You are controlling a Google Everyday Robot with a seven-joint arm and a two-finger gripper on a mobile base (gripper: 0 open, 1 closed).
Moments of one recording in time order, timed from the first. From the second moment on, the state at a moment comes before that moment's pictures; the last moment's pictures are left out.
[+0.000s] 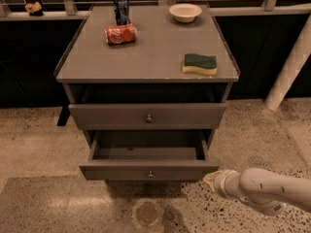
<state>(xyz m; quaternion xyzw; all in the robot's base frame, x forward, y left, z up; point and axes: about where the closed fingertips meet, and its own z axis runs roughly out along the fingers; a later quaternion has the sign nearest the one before) 0.498 -0.232 0.454 -0.31 0.90 0.06 0.31</state>
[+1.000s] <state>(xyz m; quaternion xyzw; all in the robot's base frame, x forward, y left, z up) 0.498 -0.232 0.454 -0.31 0.90 0.06 0.31</state>
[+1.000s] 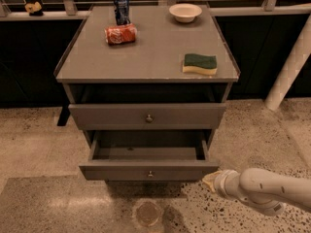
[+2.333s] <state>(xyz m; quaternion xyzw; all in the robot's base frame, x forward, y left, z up) 0.557 -0.200 0.456 -0.44 0.86 -0.02 0.26</state>
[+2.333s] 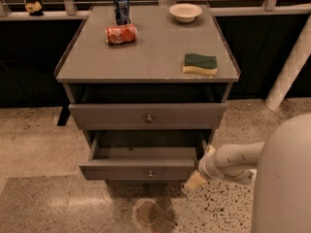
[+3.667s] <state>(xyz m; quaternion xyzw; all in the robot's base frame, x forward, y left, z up) 0.557 -0.200 0.456 -0.44 0.86 -0.02 0.26</state>
